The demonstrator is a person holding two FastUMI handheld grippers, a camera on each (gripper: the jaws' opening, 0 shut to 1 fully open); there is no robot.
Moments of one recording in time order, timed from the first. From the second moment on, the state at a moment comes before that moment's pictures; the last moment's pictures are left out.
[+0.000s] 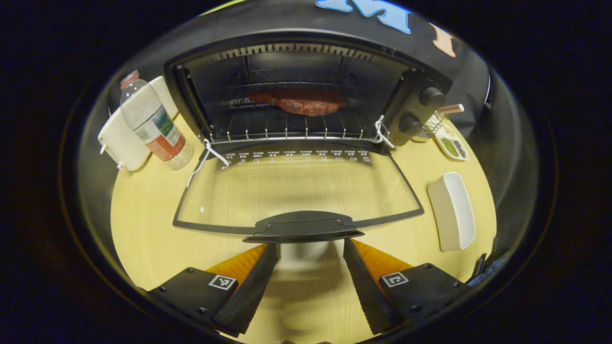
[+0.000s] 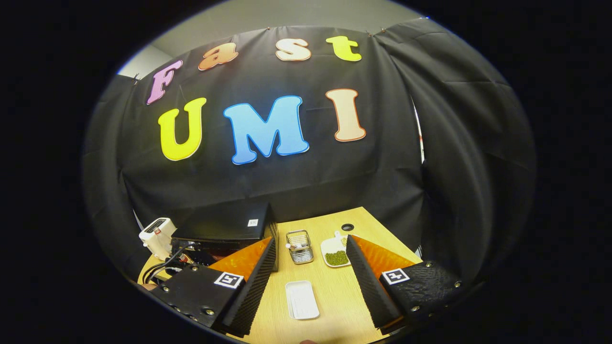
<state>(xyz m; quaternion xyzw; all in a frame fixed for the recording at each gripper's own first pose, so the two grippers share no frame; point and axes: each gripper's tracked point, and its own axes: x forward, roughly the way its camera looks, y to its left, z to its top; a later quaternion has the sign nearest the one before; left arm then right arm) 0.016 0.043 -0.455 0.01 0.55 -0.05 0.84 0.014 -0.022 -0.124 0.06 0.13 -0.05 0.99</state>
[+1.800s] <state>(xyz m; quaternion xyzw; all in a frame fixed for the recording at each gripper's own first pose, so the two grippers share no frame) -0.003 -0.049 -0.092 0.01 0.11 -0.03 0.99 0.024 -0.035 -0.039 0.04 0.06 0.00 1.00</state>
